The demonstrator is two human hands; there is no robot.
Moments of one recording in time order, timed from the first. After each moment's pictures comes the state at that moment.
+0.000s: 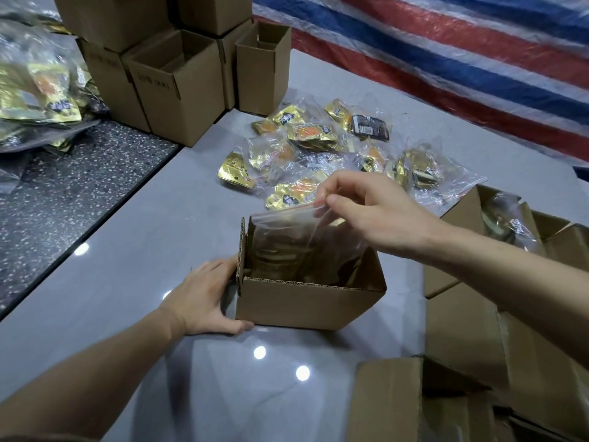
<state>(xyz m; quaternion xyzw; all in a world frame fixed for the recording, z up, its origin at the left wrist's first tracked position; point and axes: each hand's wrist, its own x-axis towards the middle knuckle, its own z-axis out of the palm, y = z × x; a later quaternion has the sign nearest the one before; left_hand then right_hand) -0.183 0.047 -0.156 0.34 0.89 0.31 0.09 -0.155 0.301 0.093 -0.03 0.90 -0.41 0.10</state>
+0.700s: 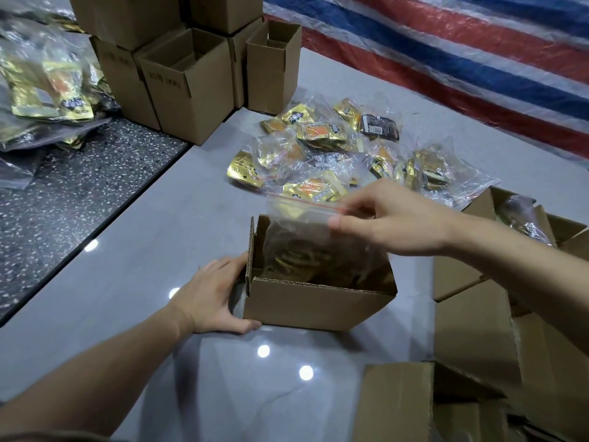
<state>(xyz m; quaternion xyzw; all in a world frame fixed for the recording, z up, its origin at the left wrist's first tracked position) -0.185 0.047 -0.161 0.34 0.89 0.30 0.08 -0.163 0.316 0.095 -0.11 0.94 -0.26 0.18</state>
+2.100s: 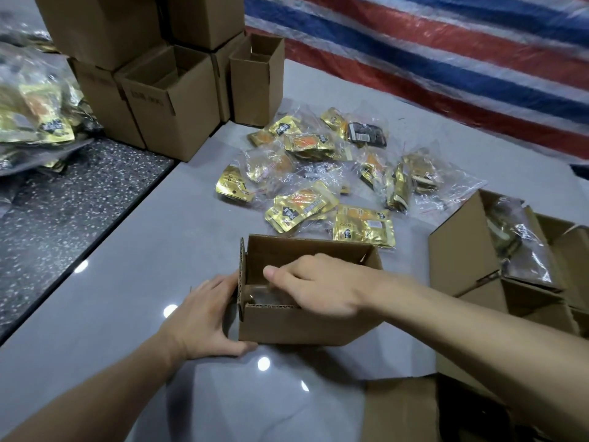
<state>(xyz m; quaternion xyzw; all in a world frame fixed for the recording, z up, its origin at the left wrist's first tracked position) -0.186 0.047 -0.156 0.34 0.88 0.33 0.08 -0.154 0.264 0.033 -0.09 0.92 -0.21 0.32</state>
